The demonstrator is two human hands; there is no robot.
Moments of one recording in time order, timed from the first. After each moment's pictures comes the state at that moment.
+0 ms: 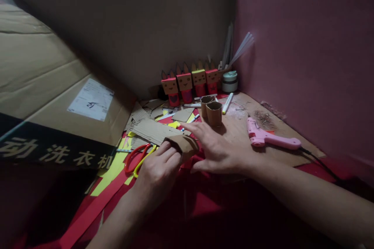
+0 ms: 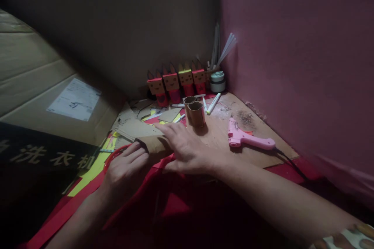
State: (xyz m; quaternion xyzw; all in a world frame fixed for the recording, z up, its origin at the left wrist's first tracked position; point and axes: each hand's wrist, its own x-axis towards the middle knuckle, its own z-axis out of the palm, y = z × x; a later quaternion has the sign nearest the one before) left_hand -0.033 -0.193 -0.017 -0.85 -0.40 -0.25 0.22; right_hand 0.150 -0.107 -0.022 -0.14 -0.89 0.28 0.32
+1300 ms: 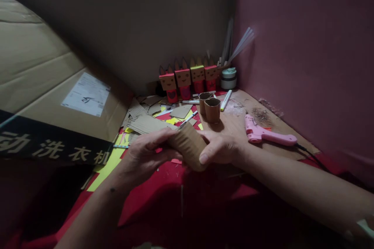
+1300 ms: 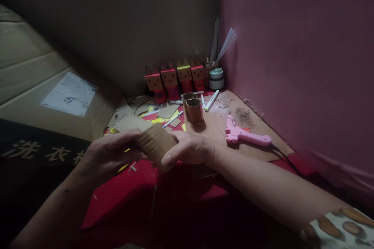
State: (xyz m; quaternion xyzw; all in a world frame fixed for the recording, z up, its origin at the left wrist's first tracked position) left_hand -0.041 -0.186 0.018 -0.79 -0.45 -0.39 -0.13; right_hand 0.149 -0.101 -0.027 -0.04 -0.54 0.83 0.14
